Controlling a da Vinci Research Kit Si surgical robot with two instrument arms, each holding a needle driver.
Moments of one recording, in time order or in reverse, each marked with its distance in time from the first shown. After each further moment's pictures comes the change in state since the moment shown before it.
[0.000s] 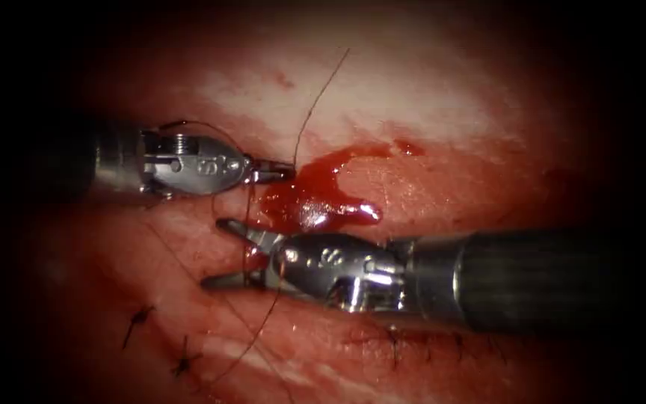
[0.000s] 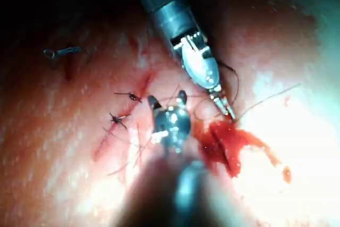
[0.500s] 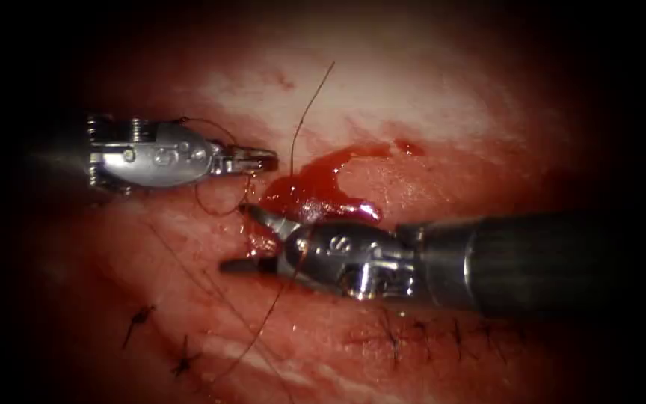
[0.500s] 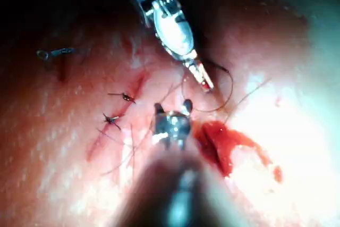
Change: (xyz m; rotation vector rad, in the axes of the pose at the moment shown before) right arm -0.001 0.001 0.000 -0.083 -0.158 -0.036; left arm 0.006 0.000 -0.006 0.041 0.045 -0.063
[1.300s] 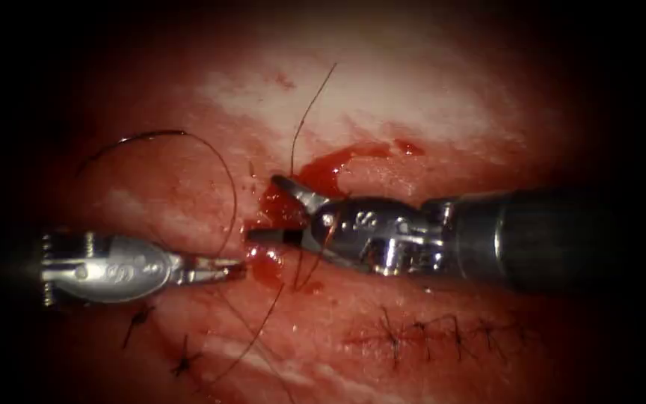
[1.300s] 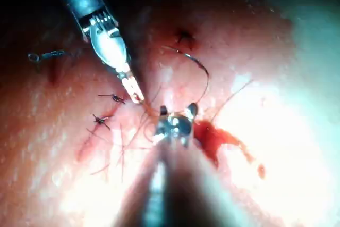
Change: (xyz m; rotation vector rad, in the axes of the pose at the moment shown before) right arm 0.000 0.003 -0.002 -0.224 -0.020 0.015; left arm -0.001 0.009 -0.006 -0.049 0.076 -0.062
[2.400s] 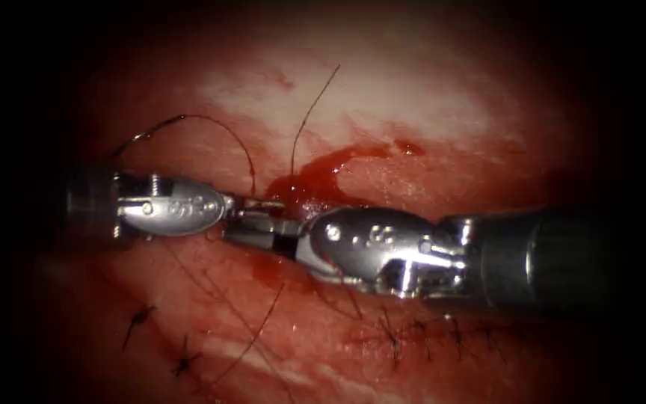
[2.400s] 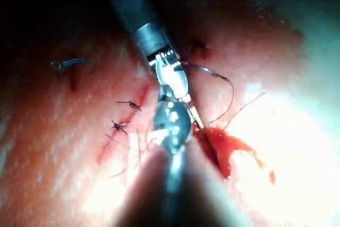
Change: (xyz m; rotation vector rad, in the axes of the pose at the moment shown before) right arm 0.006 -0.002 -0.004 0.211 0.262 0.063; left arm -0.005 -0.005 0.009 0.004 0.033 0.060
